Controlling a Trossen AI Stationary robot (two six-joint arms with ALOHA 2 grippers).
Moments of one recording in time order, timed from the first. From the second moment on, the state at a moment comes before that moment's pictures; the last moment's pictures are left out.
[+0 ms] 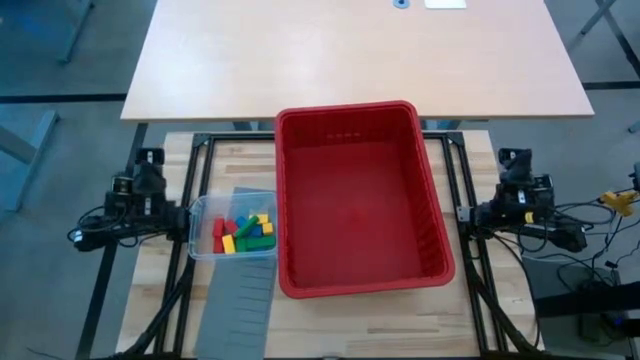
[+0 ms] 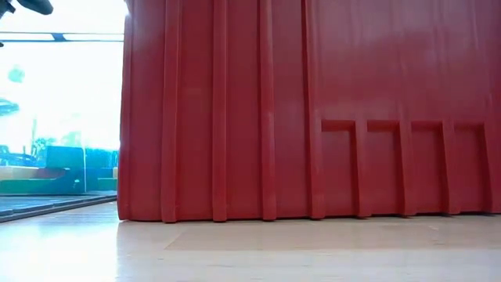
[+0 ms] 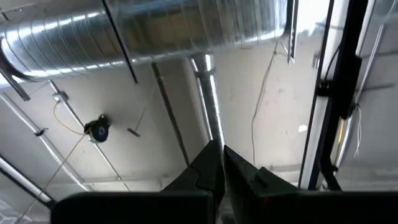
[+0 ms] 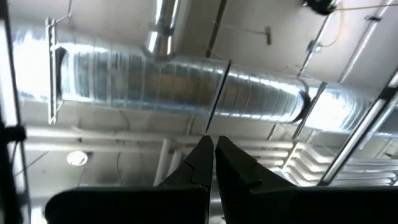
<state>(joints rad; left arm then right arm) 0.17 0.00 0.08 1.21 -0.07 0.01 -0.19 0.00 0.01 1.42 0.26 -0.01</state>
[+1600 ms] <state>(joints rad) 0.17 0.00 0.08 1.57 0.03 -0.01 -0.19 0.00 0.01 1.57 0.21 0.16</state>
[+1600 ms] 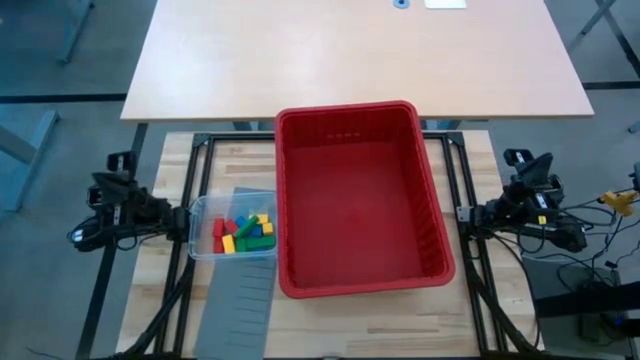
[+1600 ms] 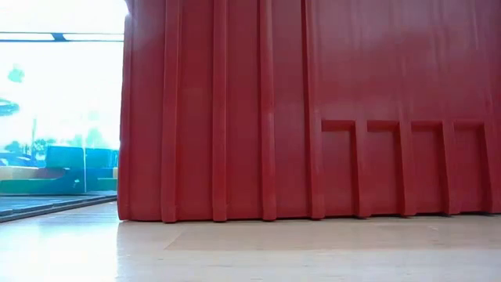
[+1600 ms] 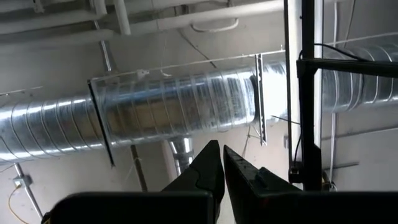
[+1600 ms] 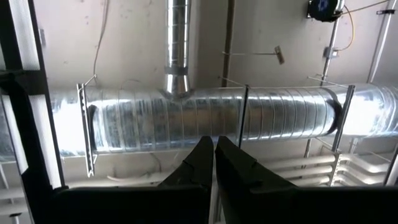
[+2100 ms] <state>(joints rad) 0.17 0.00 0.07 1.56 0.03 -0.01 -0.19 0.00 0.01 1.57 0.21 0.16</state>
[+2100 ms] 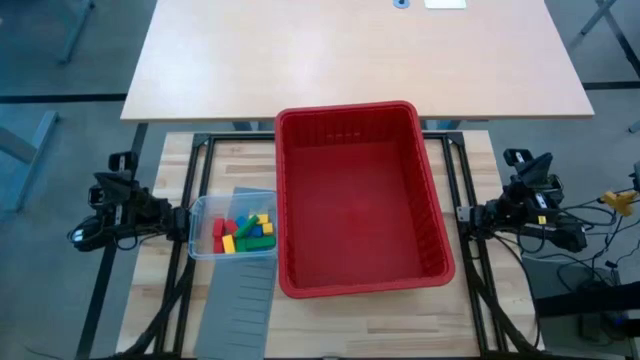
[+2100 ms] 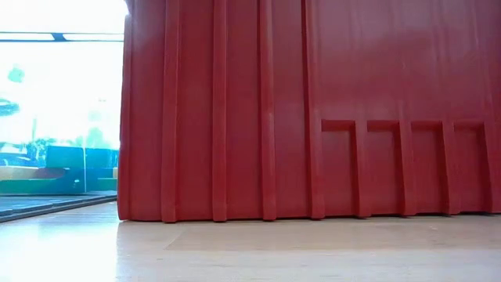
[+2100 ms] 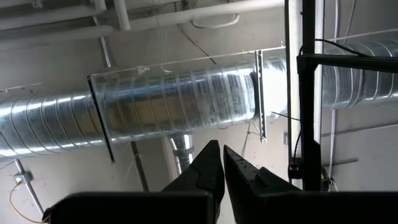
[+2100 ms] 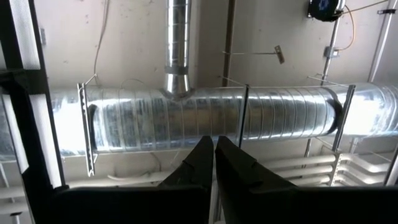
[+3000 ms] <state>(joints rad) 0.17 0.01 0.07 0.82 0.12 -0.05 -0.19 0.00 0.02 0.61 0.17 0.37</state>
